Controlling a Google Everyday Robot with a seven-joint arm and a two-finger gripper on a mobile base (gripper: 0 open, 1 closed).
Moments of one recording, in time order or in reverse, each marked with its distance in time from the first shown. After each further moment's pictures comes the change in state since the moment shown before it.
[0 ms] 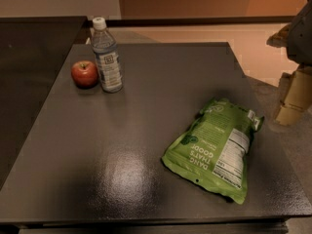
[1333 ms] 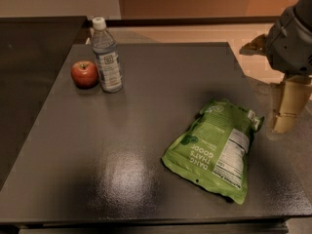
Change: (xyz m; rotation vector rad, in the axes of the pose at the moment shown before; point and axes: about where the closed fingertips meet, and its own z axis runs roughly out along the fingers) arm -0.021 0.014 0.020 -0.097 -0.041 -0.247
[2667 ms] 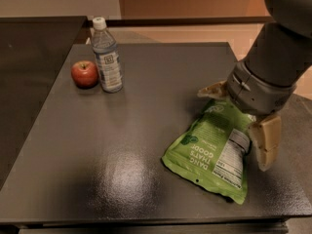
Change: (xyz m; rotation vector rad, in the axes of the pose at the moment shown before) arm -0.024 0.043 0.071 -0.167 -0.016 -0.450
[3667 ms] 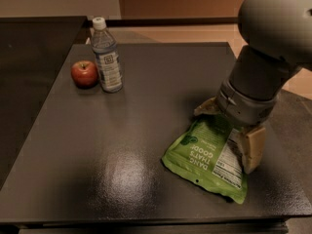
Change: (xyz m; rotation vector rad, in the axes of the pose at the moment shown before) arm 0.005 0.003 0.039 -0.077 0.023 -0.017
